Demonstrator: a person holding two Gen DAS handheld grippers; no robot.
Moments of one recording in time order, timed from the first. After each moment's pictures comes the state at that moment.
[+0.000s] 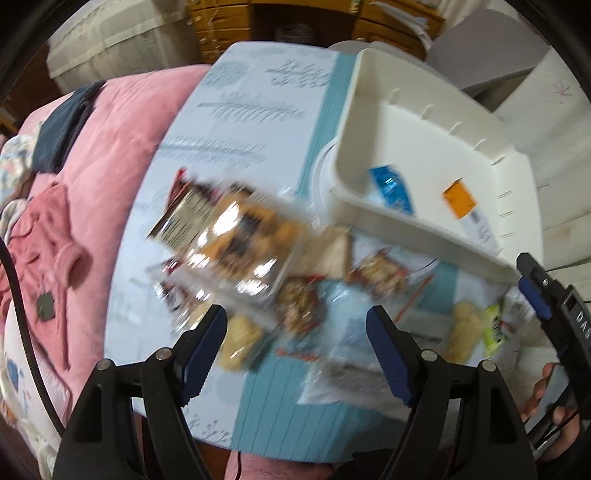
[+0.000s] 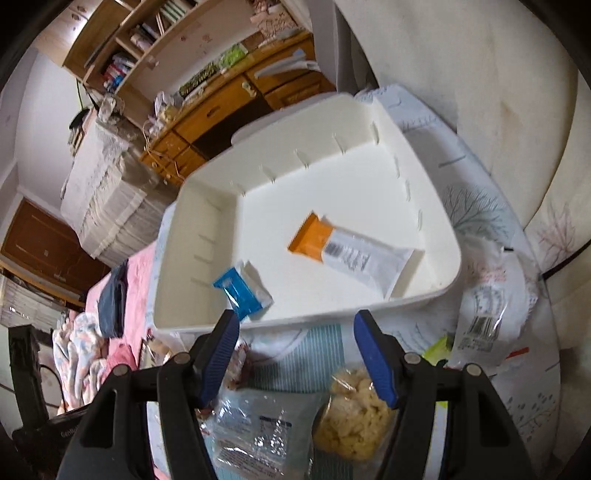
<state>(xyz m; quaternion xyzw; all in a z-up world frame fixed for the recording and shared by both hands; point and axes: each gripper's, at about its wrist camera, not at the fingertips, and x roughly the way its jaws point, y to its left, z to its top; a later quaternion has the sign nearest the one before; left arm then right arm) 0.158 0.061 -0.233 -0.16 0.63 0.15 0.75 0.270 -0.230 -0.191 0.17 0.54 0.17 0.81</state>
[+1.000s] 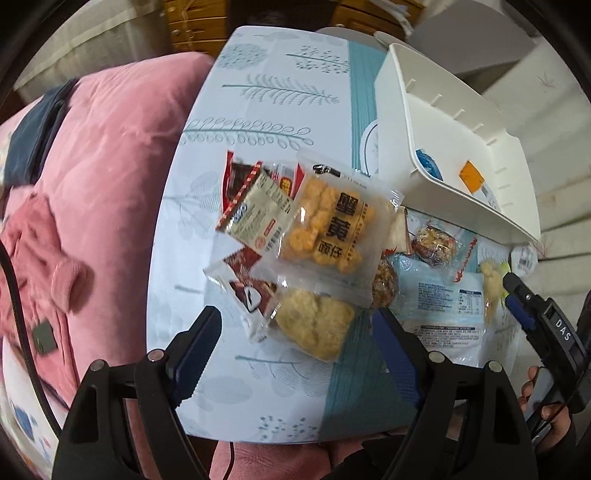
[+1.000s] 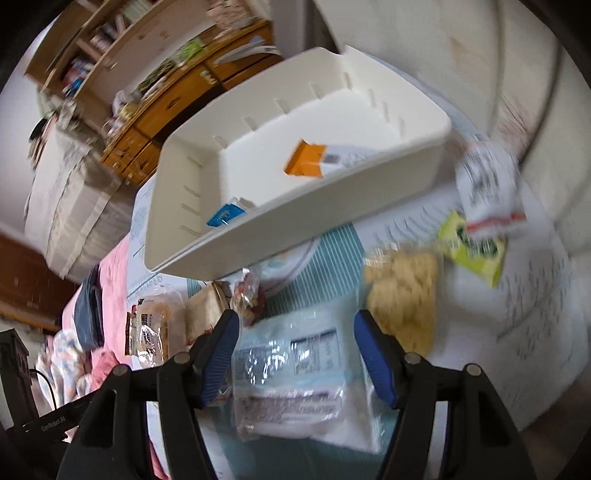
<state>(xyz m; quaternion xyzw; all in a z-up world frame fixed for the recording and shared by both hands) 0.127 0.161 -0.243 -0.15 0.65 0.04 0.74 0.185 -0.179 -0.202 0.20 0.57 0.06 0.80</state>
